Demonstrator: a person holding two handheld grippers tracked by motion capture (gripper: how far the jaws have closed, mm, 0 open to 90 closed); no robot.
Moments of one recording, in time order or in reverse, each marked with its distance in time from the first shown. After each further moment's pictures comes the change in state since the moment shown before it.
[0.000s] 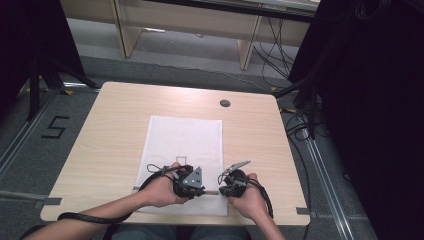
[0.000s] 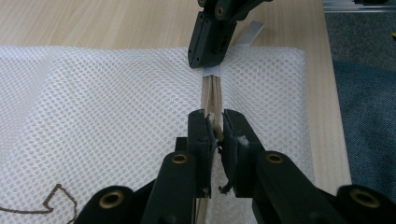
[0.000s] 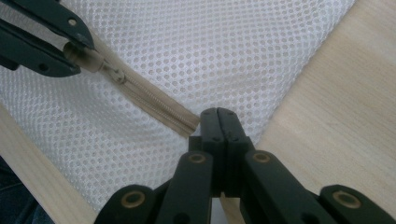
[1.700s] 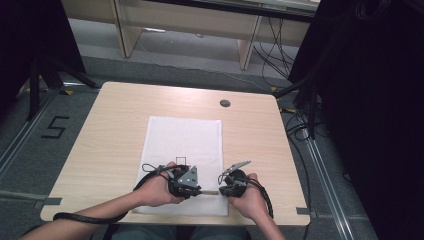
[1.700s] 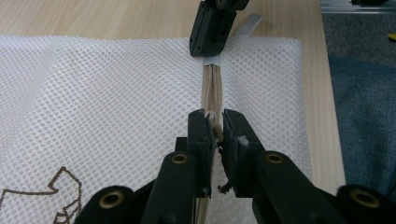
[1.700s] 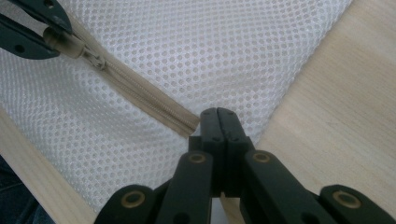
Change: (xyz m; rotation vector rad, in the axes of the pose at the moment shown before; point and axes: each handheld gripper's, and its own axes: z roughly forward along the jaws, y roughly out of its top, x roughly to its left) left arm 0.001 -0.007 -0.008 0.001 -0.012 -0.025; right arm 0.000 0.000 0.000 0.002 0.005 0.011
